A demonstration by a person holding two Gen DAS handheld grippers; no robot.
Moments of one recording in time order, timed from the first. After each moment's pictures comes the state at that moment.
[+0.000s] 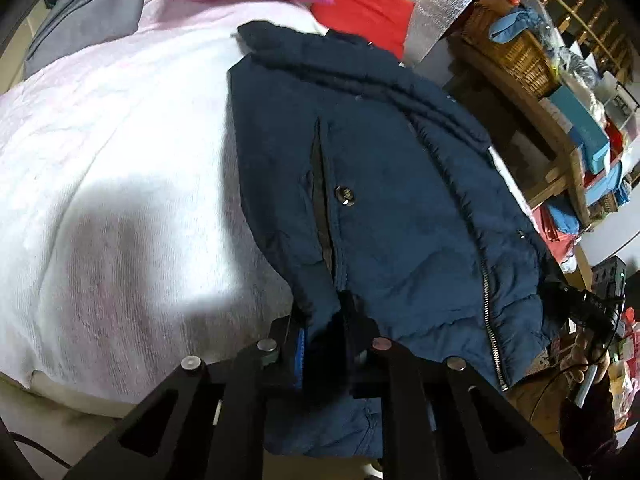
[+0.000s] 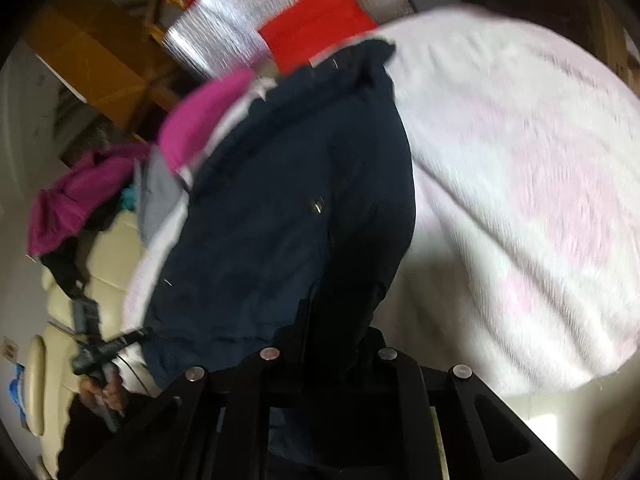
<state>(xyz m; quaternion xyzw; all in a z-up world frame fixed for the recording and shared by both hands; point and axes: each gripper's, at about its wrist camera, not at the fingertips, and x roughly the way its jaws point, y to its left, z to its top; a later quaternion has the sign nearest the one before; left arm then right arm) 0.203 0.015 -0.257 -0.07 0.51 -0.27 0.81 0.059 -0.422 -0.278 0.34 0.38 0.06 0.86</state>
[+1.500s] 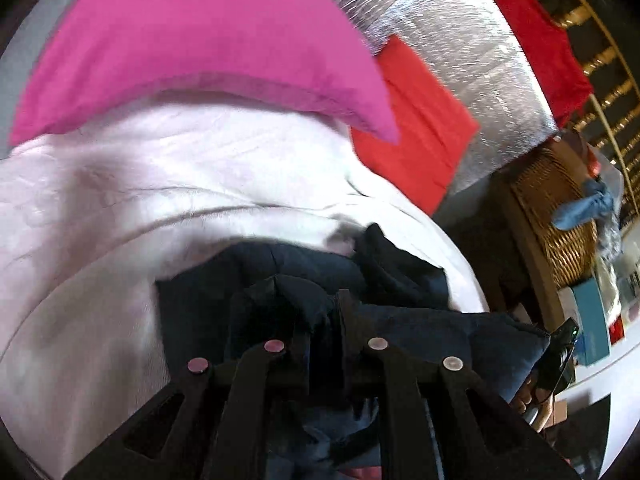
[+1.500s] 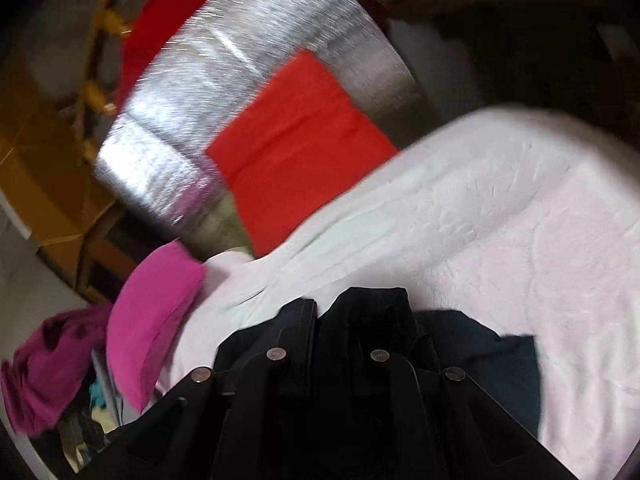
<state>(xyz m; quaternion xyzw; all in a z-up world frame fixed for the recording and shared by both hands) 0.616 -0.073 -0.235 -0.25 0.47 -0.24 0.81 0.493 -0.557 -0.220 0.41 0.29 -0.06 0.86</state>
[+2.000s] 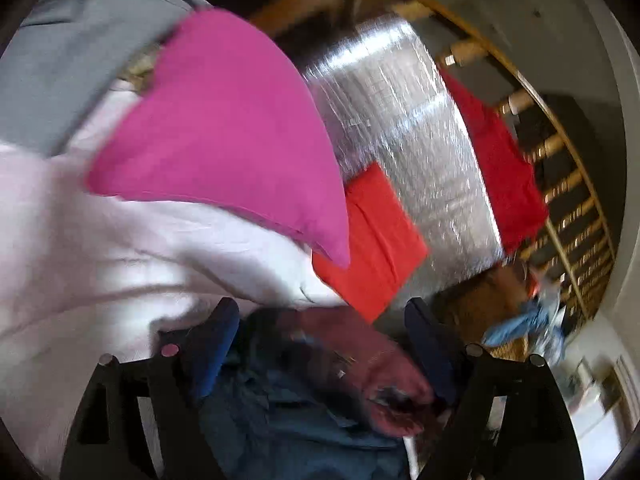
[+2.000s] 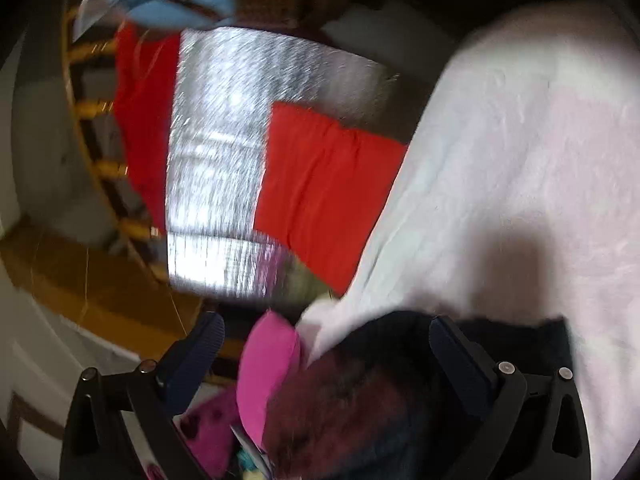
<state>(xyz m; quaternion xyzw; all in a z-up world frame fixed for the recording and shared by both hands) 0.550 0.004 -0.176 -0.43 0.31 -0.21 0.82 0.409 -0.619 -0.215 0.59 0.17 0.04 0.79</state>
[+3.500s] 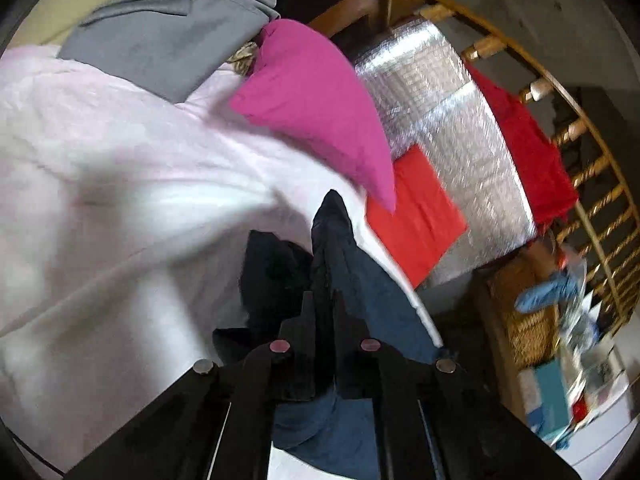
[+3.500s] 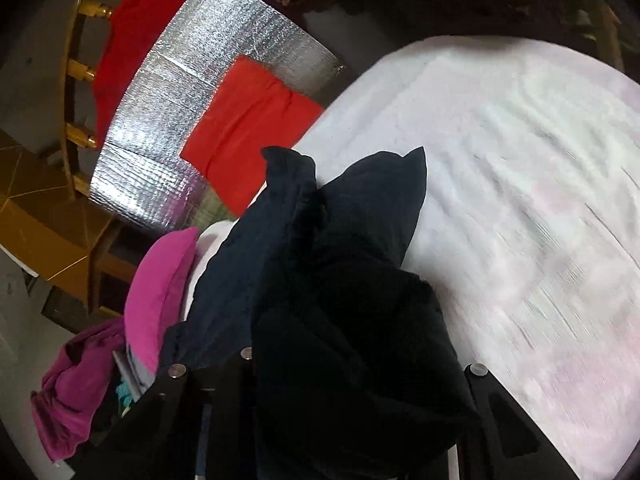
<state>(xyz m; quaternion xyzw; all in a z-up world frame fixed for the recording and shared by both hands) 0.389 0.001 -0.193 -0.39 0.35 -0.13 0.84 0.271 -0.495 -0.259 0.49 0.29 -0.09 0.82</state>
